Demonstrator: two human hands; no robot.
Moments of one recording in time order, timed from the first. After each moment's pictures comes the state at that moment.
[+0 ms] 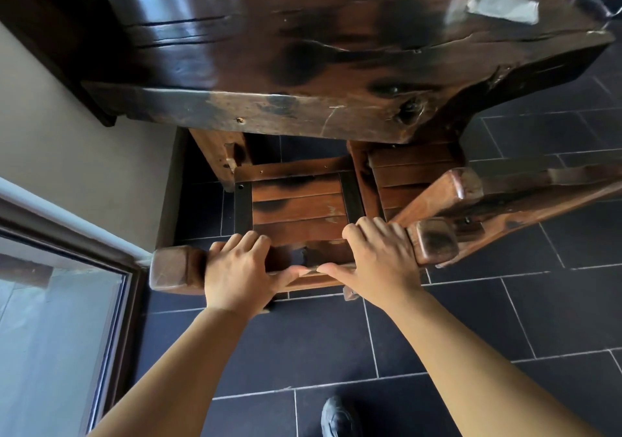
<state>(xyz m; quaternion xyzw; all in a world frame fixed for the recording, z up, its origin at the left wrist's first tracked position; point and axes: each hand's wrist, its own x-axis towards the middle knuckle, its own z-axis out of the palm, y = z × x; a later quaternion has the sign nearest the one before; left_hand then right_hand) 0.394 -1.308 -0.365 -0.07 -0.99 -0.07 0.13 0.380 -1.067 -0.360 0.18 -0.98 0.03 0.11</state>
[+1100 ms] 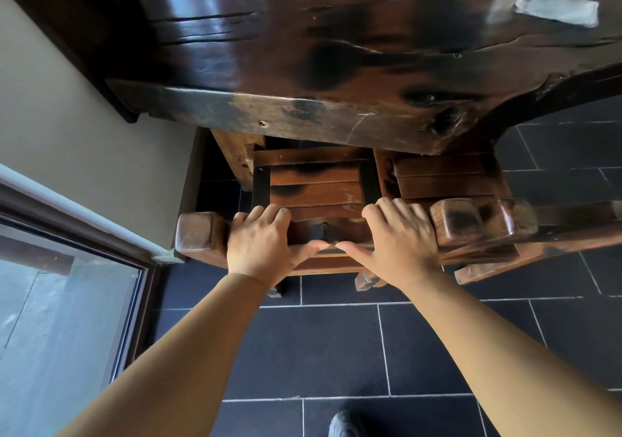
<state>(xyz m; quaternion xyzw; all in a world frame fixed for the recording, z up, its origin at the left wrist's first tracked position) 0.318 -1.313 -0.364 -0.06 -0.99 -0.04 0.10 0.301 -1.077 -0.367 0.20 -0.97 0.01 0.15</state>
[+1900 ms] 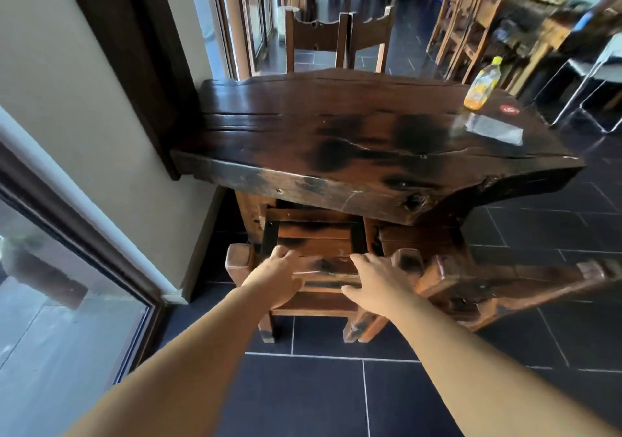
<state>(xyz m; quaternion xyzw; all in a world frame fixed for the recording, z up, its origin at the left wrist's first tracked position) 0.357 -1.311 -0.255 -0.01 -0.96 -0.19 -0.18 0.344 -1.091 -0.243 0.14 -0.98 0.03 -0.13</state>
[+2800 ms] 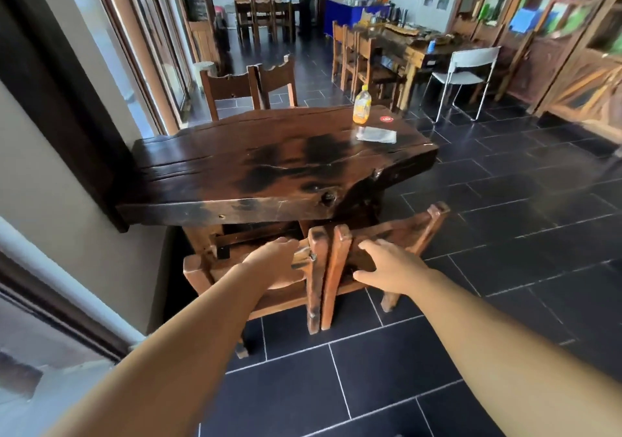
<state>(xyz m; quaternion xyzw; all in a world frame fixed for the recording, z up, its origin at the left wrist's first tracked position) 0.478 -1.183 -0.082 -0.19 -0.96 -0.07 -0.17 0.526 -0.943 -0.087 0.02 -0.98 0.12 -0.13</state>
